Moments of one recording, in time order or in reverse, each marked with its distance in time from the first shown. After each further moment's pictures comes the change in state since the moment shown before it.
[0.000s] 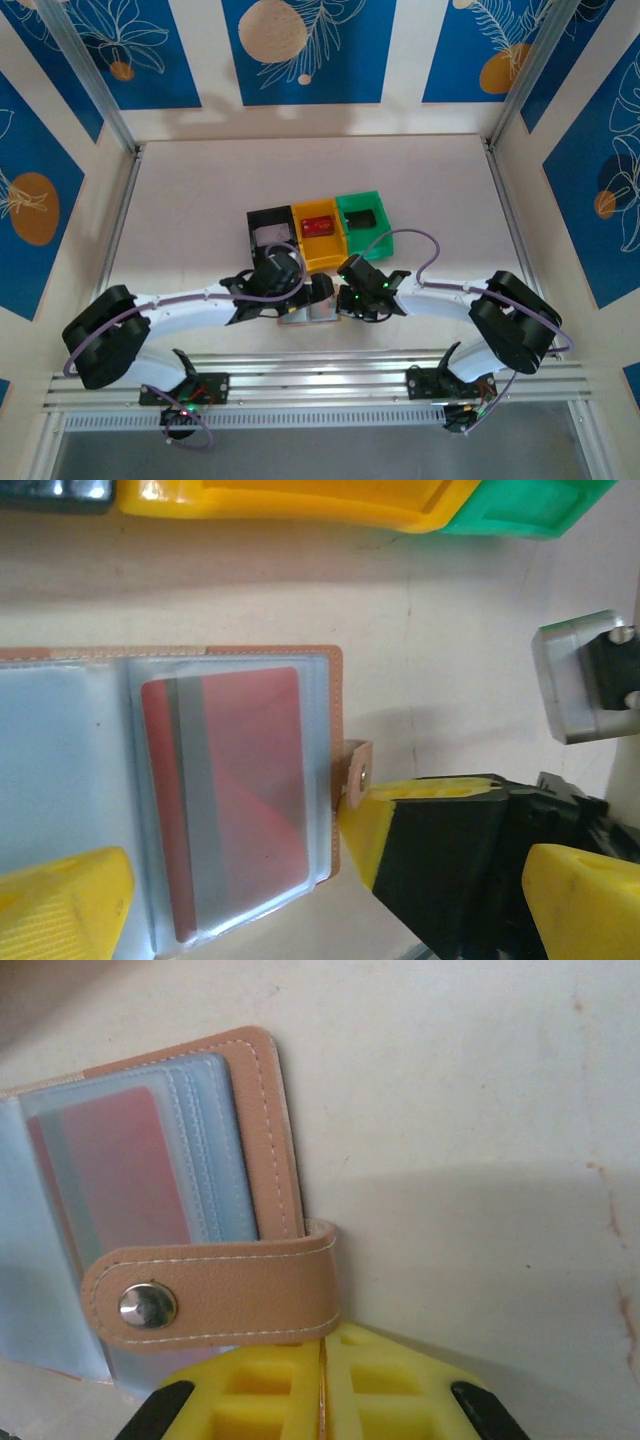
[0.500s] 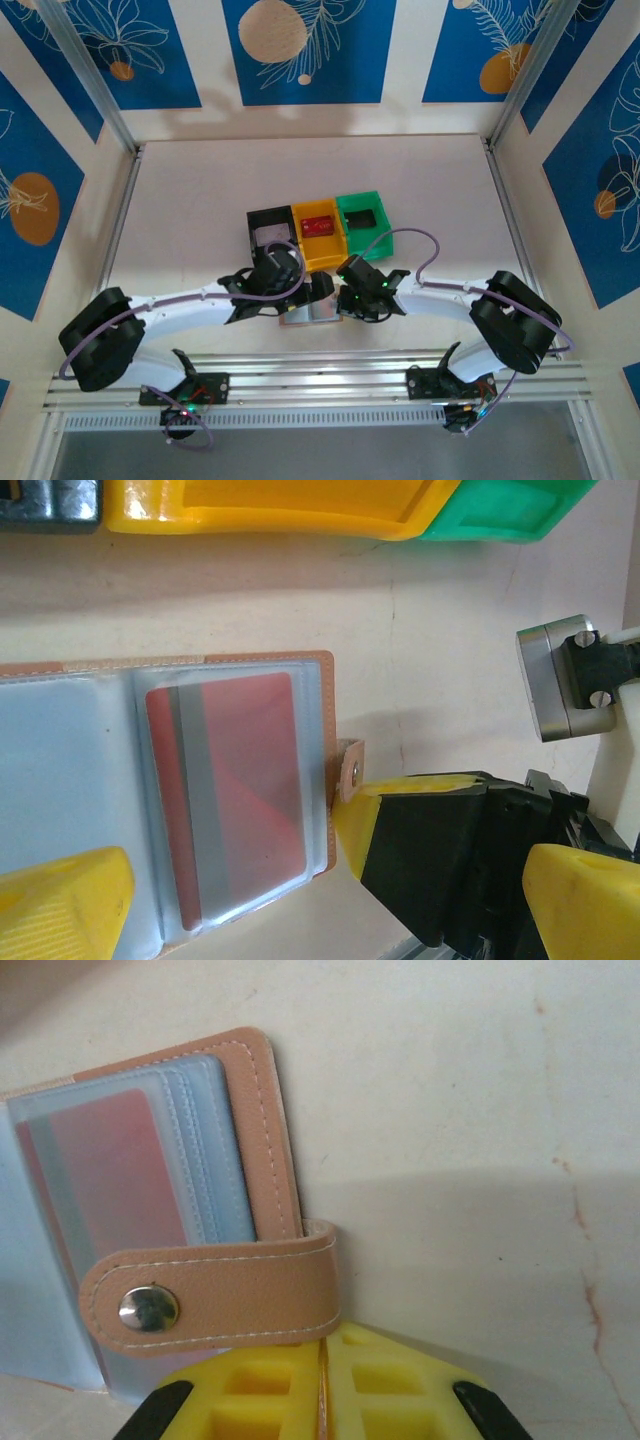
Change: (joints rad) left arm 0.003 -0.025 0.025 -0.040 0.000 0.011; right arm 0.003 0.000 0.011 -0.036 0.026 0.000
